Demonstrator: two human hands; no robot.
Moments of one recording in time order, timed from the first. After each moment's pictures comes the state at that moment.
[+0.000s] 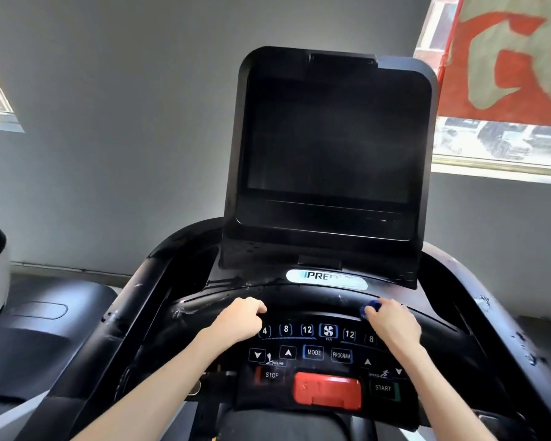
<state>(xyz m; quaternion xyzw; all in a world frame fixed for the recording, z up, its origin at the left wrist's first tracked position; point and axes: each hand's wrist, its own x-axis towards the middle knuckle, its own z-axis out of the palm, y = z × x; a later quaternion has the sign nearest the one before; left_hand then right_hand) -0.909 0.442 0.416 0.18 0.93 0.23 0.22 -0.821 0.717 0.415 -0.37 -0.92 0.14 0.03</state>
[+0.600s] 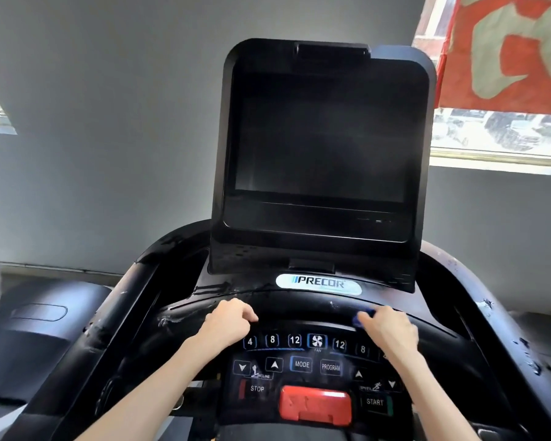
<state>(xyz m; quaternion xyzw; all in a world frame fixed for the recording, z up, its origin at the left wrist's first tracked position) -0.920 0.455 0.410 0.12 0.94 0.26 0.20 -0.826 0.727 0.420 -0.37 -0.92 0.13 -0.05</state>
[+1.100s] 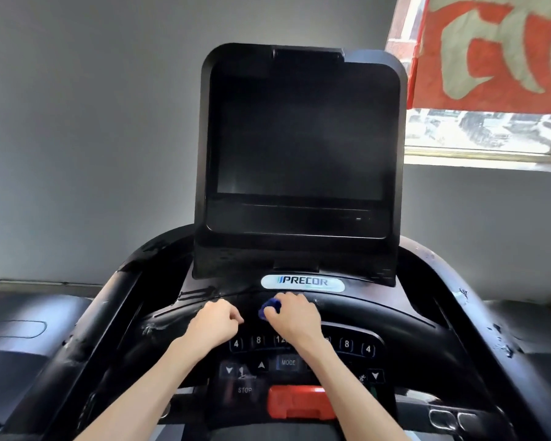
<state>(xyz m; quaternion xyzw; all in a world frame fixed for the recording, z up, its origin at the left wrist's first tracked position) -0.924 0.463 0.413 0.13 0.95 0.21 0.17 -0.866 0.622 0.421 -0.16 -0.97 0.19 -0.02</state>
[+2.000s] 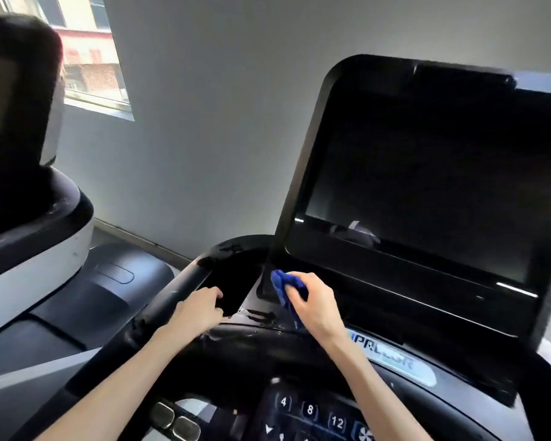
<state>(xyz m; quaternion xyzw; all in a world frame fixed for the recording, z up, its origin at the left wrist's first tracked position) -0.995 0.358 0.416 -0.06 0.98 0.17 0.11 -0.972 0.580 0.461 0.06 -0.89 0.44 0.07</state>
